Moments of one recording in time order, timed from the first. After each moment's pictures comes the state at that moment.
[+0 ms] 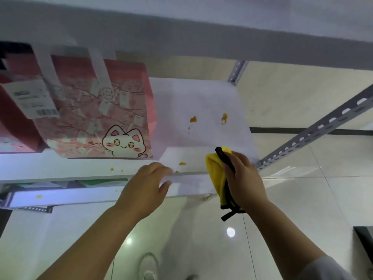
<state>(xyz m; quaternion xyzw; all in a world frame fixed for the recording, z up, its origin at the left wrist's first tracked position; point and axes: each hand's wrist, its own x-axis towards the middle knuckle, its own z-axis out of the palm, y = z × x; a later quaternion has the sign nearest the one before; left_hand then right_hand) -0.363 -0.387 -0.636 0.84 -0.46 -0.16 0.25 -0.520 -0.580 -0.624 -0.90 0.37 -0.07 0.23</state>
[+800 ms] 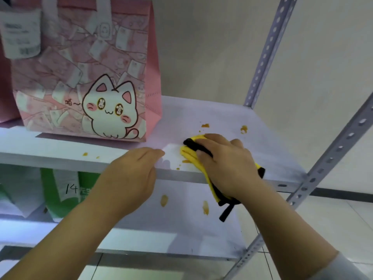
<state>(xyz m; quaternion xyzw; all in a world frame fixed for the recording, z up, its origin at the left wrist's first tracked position) -0.358 -0.404 -0.741 0.82 -0.47 0.20 0.24 -0.449 -0.588 -0.717 -0.97 0.18 -0.15 0.06</state>
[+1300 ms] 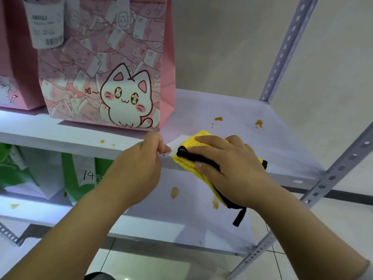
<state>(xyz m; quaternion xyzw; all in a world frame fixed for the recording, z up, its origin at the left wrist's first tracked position) -0.356 -0.397 -0.754 0.83 -0.42 0.15 0.32 -0.463 -0.575 -0.724 -0.99 0.03 -0.15 0.04</state>
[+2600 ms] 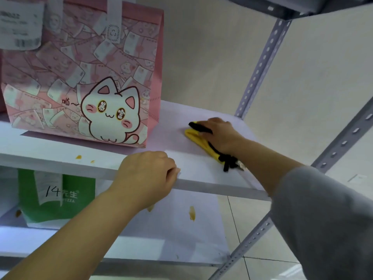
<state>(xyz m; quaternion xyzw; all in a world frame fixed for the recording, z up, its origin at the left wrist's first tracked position) -0.352 -0.436 -0.735 0.85 -0.45 0.19 0.19 -0.363 -0.688 -0.698 -0.98 0.17 -0.07 0.03</state>
